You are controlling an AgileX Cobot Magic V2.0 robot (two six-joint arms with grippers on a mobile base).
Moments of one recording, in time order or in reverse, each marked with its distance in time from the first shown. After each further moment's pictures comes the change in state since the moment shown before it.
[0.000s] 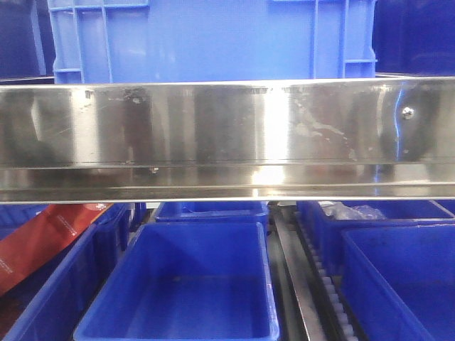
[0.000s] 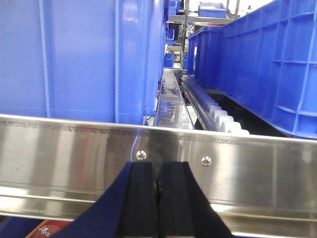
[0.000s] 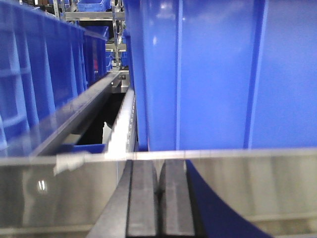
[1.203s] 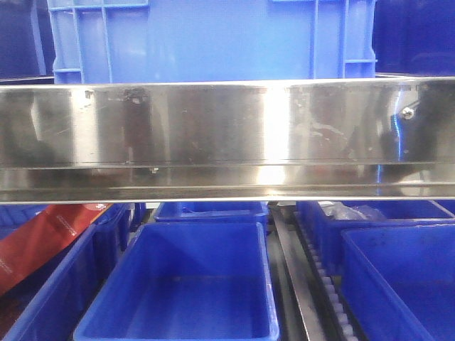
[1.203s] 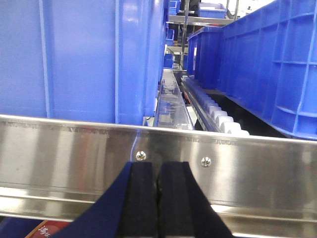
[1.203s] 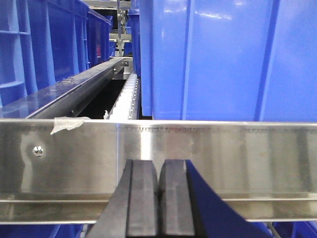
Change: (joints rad) left arm 0.000 0.000 0.000 -0.002 0.000 0.000; right arm 0.022 -0.014 0.078 -0.036 -0.043 0.000
